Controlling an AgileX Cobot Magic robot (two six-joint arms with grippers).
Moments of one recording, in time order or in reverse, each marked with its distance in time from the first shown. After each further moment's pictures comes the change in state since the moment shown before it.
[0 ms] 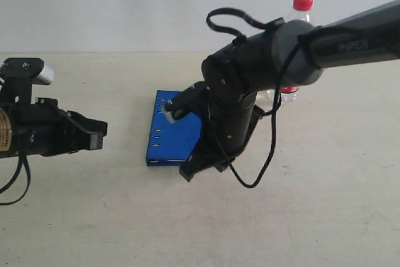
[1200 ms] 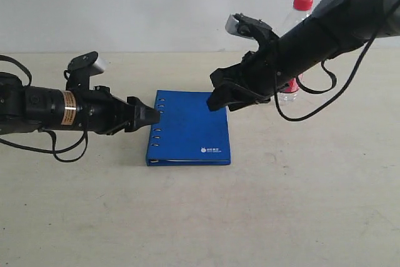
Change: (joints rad) left arm 0.000 0.416 -0.352 0.177 -0.146 -0.262; right arm -0.391 -0.053 0.000 1.014 0.016 -0.751
